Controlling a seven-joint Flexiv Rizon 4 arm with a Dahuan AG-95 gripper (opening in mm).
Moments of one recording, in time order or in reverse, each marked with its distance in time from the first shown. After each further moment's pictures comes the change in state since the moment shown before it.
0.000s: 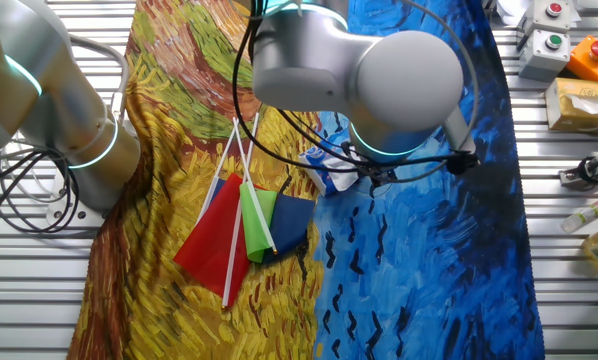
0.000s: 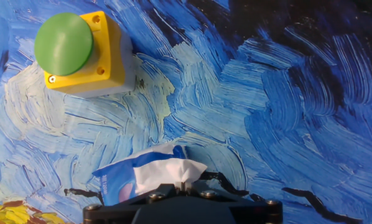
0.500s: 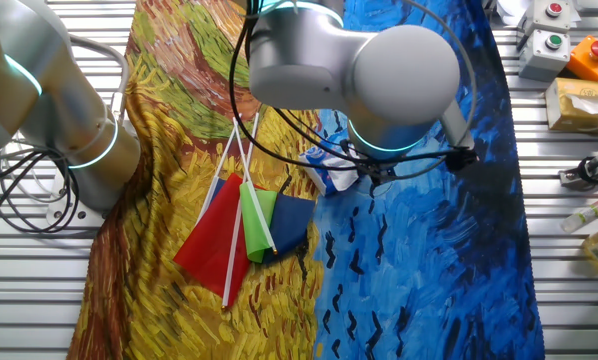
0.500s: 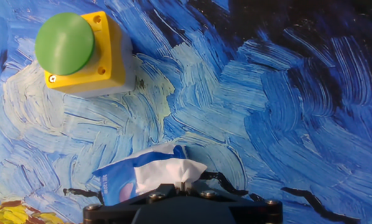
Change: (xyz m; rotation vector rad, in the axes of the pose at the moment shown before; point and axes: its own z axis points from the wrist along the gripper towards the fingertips) arm -0.001 0.002 -0.003 0.020 0.002 -0.003
